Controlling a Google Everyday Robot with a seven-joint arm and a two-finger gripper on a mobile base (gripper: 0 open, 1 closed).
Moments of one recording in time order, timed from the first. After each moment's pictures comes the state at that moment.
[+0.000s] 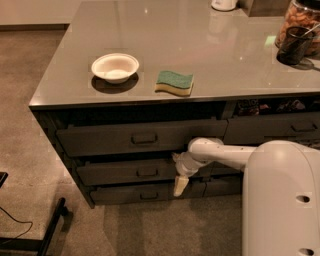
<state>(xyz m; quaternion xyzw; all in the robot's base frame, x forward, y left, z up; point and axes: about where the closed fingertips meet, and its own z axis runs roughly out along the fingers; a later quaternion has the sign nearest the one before) 0.645 -0.082 0.394 -0.71 0.67 0.08 0.21</state>
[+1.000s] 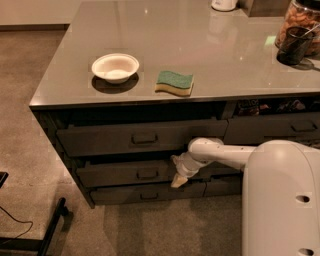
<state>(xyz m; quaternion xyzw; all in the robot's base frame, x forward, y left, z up) 0.635 -0.083 0.389 -0.71 0.67 0.09 0.20</state>
